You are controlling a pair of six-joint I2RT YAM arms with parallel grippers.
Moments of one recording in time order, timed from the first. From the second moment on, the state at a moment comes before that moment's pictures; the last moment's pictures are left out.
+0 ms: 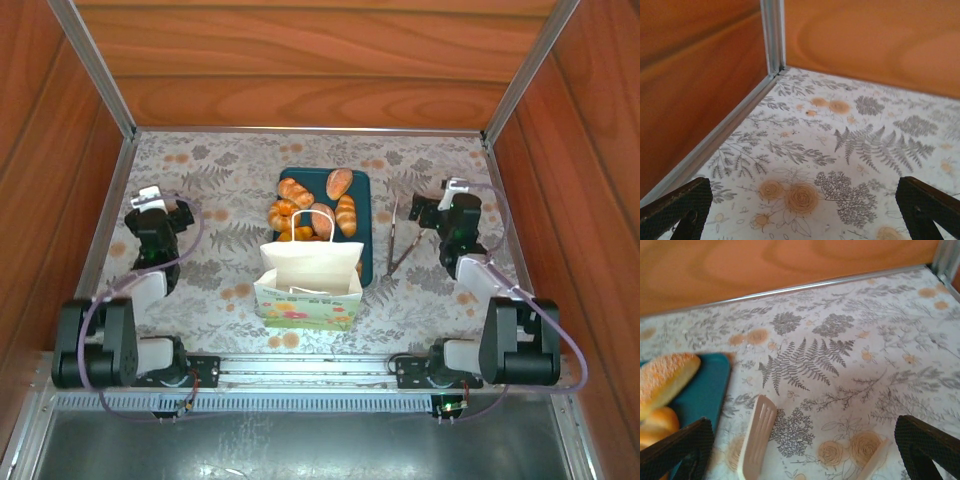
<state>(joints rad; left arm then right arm) 0.01 1.22 0.39 0.57 -0.33 -0.15 0.02 1.28 0.61 0.23 -0.04 0.16</state>
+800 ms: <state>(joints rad) -0.34 1.05 1.24 -0.56 0.27 -0.48 0.01 1.22 0.88 -0.42 -0.36 0.43</state>
